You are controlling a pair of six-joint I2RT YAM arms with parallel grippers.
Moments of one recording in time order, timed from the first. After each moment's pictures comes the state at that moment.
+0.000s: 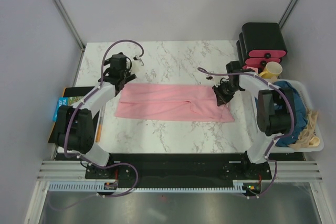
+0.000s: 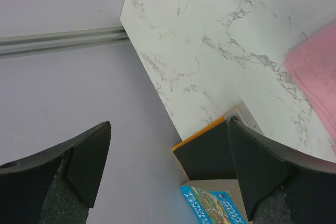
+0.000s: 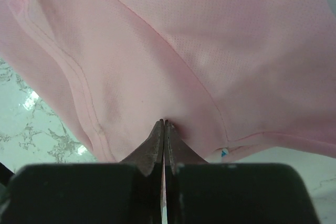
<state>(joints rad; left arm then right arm) -0.22 1.58 1.08 -0.09 -0.39 1.03 0.12 1.80 1.20 -0.75 -0.42 -0.60</state>
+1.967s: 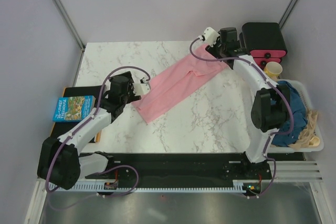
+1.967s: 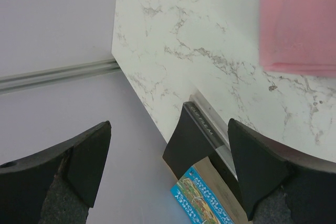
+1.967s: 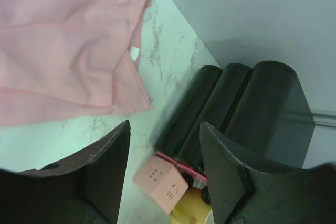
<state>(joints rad) -0.37 1.20 0.74 -0.09 -0.31 1.09 0.23 1.92 1.66 -0.30 0.15 -0.78</state>
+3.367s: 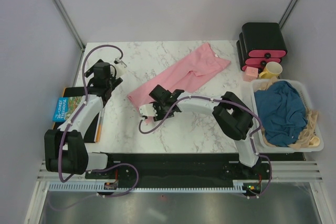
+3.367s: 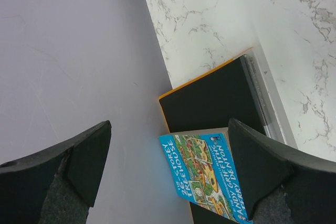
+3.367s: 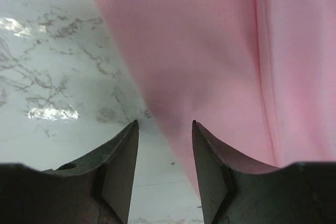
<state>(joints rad) -0.09 1.33 0.90 -0.13 -0.41 0.88 0.94 2.05 1.45 -0.51 -0.02 -0.96</state>
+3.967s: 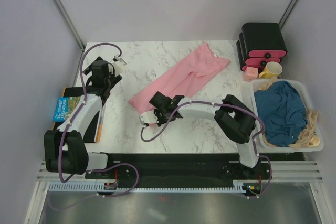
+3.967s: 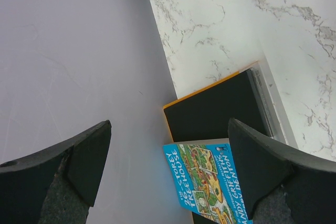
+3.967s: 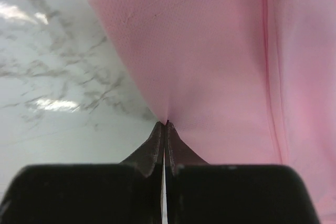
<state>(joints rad) -0.08 1.32 0.92 -0.11 -0.38 0.88 0.99 2.02 1.39 -0.49 0.00 -0.95</state>
